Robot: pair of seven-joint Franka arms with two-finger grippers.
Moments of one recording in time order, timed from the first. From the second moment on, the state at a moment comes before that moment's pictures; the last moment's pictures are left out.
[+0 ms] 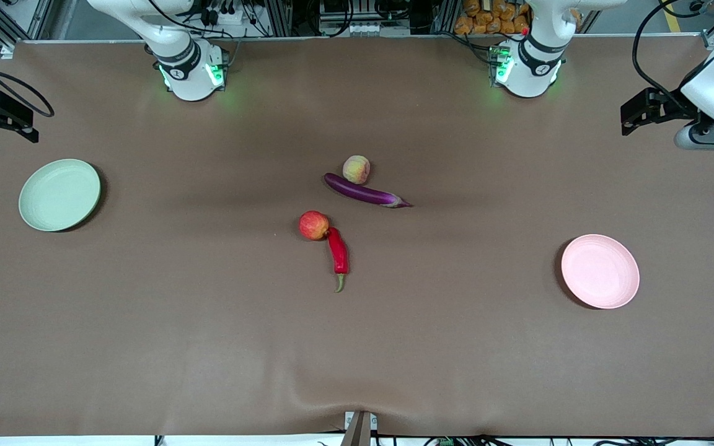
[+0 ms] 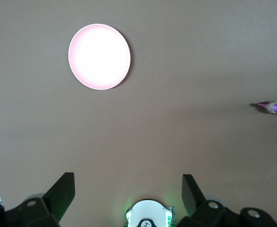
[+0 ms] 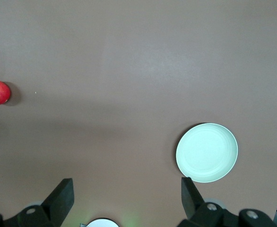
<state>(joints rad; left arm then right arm) -0.09 0.00 -0.06 -1.46 0.07 1.34 -0.04 -0.02 -0.04 -0.02 -1.51 -0.05 1.43 -0.22</state>
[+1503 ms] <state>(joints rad) -0.61 0.31 -0.08 -1.66 -0.11 1.84 -1.12 -0.02 -0.04 -0.03 -1.52 -0.05 1.43 -0.22</state>
